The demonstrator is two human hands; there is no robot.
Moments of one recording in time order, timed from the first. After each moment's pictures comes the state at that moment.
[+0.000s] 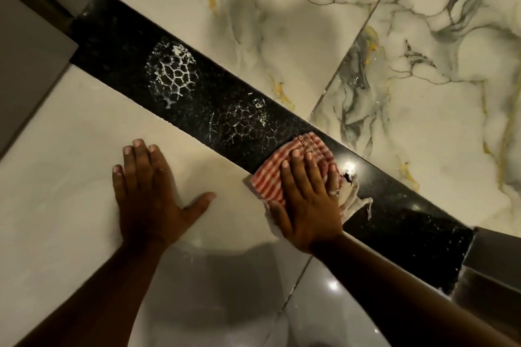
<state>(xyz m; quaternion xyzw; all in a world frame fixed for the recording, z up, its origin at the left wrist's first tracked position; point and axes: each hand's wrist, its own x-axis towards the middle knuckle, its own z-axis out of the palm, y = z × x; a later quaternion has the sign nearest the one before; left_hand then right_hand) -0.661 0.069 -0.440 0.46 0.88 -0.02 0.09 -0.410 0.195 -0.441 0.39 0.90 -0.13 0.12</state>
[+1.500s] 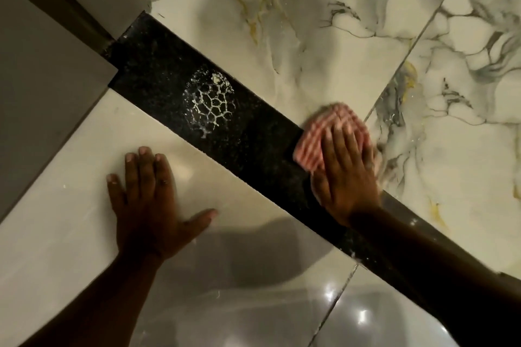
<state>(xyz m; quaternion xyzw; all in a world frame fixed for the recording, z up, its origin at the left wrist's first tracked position) -0.723 0.080 -0.438 0.45 0.88 -0.04 0.13 -0.467 0.303 -0.431 0.41 0.90 -0.09 0.11</state>
